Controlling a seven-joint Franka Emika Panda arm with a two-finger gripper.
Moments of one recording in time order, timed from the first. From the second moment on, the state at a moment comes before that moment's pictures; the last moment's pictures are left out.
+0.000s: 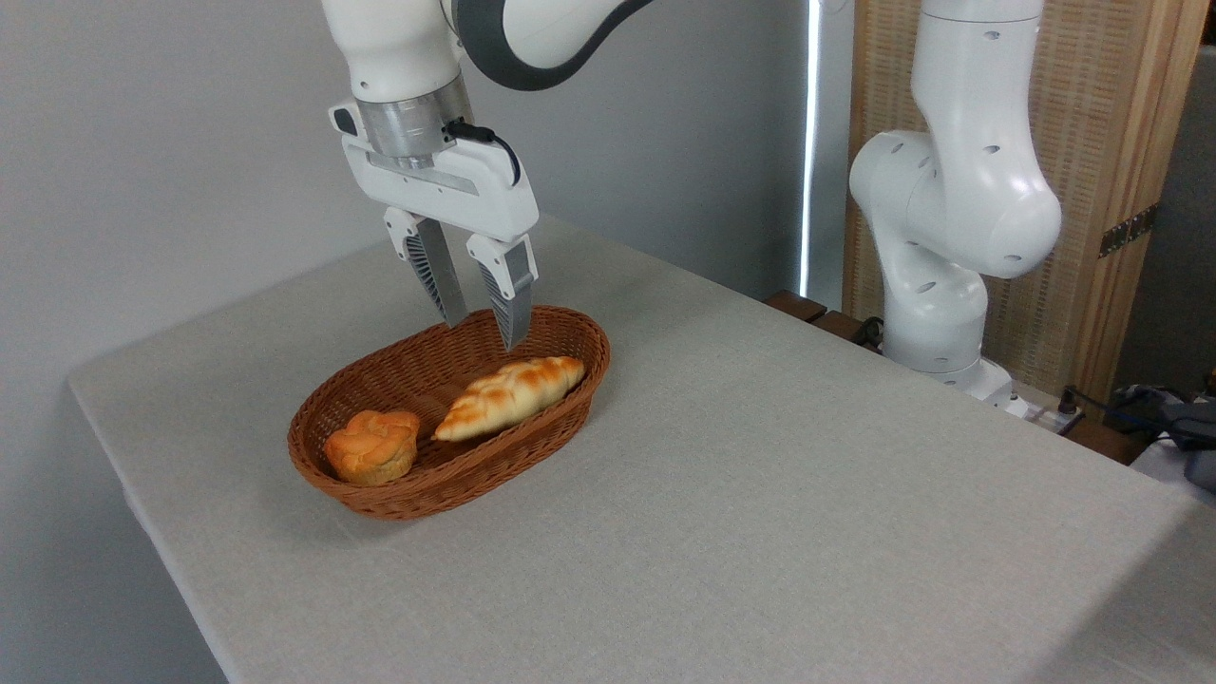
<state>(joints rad) -0.25 -0.08 -0.09 -1.92 -0.09 1.78 0.27</state>
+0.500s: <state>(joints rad) -0.24 -0.09 -0.08 -1.91 -0.06 1.78 0.34</state>
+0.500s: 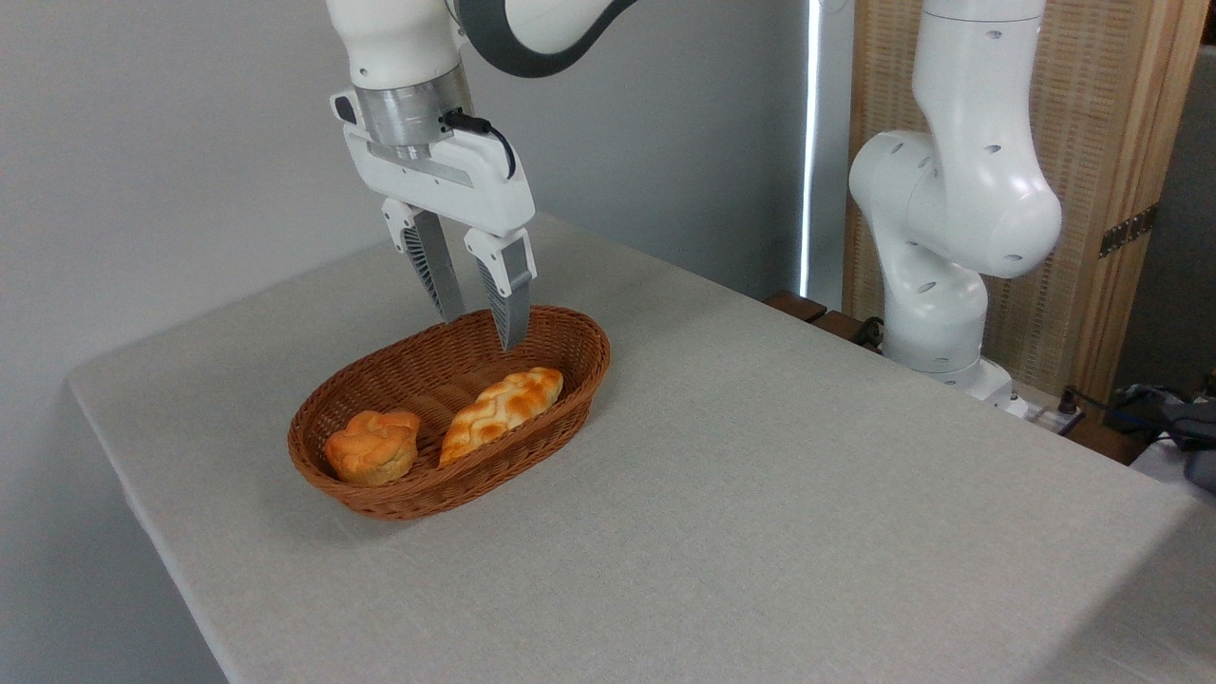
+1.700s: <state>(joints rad) -0.03 -0.04 -0.02 -1.64 -0.04 1.63 0.67</state>
